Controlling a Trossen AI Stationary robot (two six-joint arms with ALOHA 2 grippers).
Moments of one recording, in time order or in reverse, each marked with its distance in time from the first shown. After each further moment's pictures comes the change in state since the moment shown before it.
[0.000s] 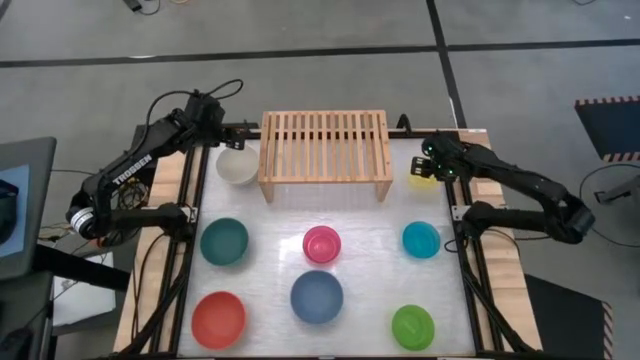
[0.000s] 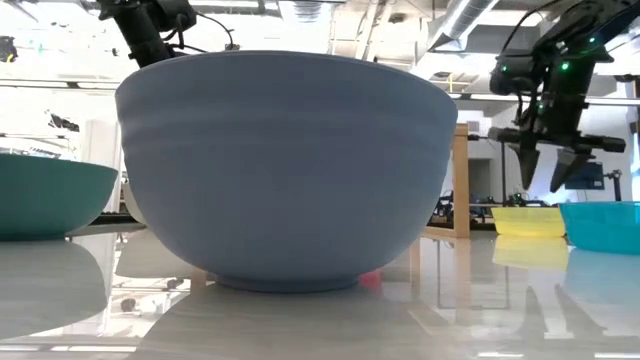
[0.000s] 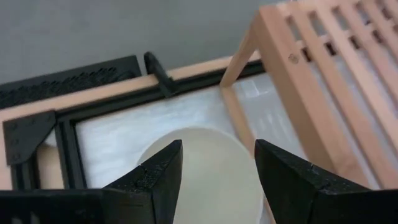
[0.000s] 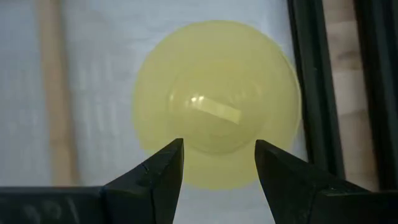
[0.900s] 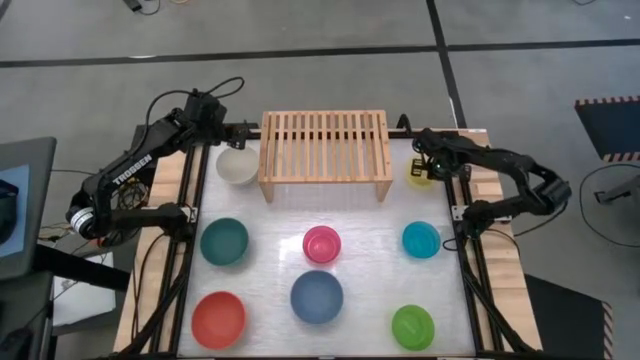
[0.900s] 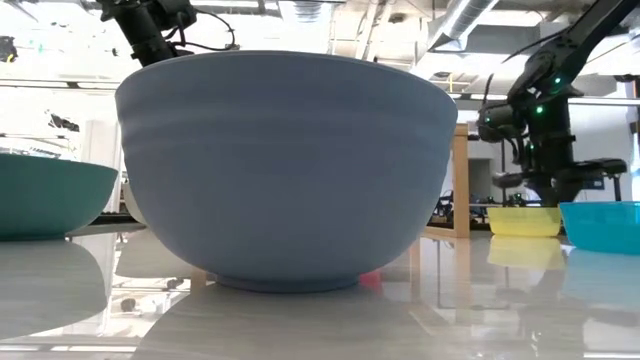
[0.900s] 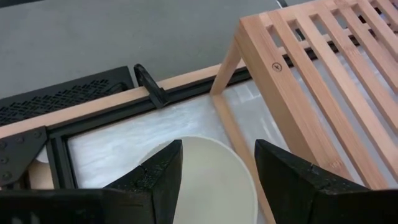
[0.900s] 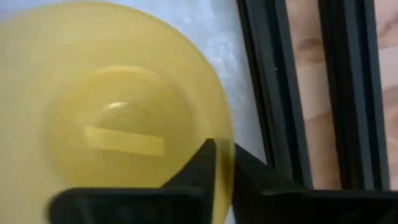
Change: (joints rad) left arm 0.000 0.000 0.000 0.021 0.030 0.042; right arm -0.126 0.297 -0.001 0.027 0.075 -0.056
